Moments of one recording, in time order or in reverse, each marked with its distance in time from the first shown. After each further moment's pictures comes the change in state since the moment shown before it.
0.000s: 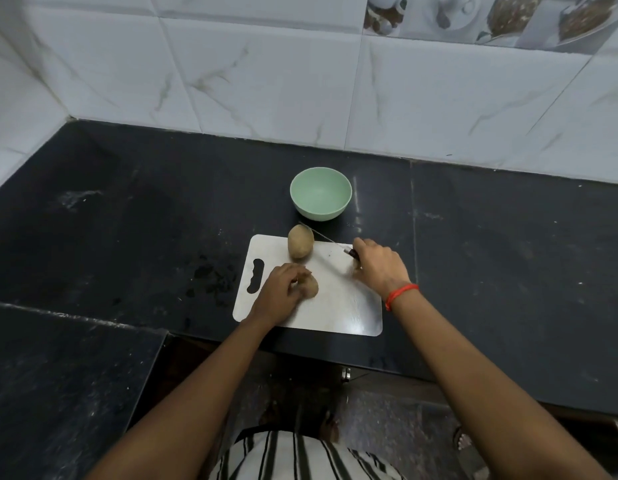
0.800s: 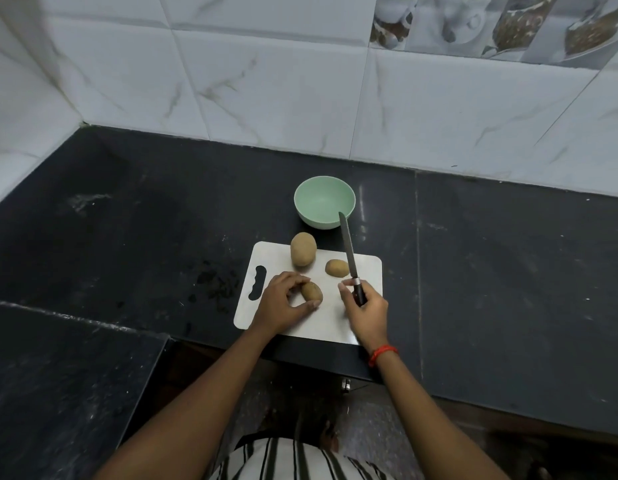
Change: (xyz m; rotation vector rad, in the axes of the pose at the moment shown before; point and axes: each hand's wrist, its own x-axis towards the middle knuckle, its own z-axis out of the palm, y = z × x) left_hand -0.004 -0.003 0.006 -0.109 0.082 -0.026; right_hand -0.057 -0.031 0.068 1.045 0.379 0.247
